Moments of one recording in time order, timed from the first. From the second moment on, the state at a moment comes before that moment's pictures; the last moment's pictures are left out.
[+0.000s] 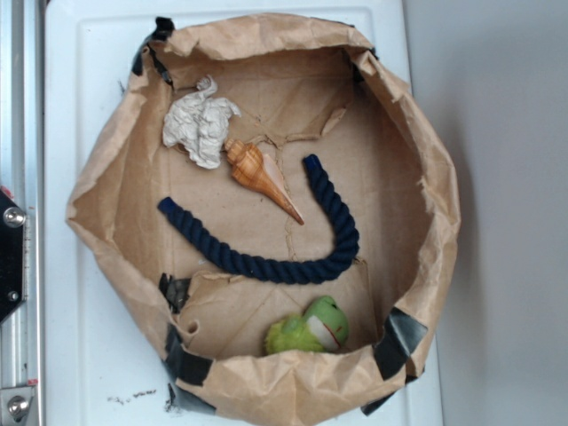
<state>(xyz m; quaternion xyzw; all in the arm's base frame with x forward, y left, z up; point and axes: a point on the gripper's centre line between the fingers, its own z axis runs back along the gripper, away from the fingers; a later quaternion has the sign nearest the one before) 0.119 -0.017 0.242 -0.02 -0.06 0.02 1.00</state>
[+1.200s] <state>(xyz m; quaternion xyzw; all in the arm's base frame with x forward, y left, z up) 0.301 0.005 0.173 -0.06 -0.15 -0.02 0.99</state>
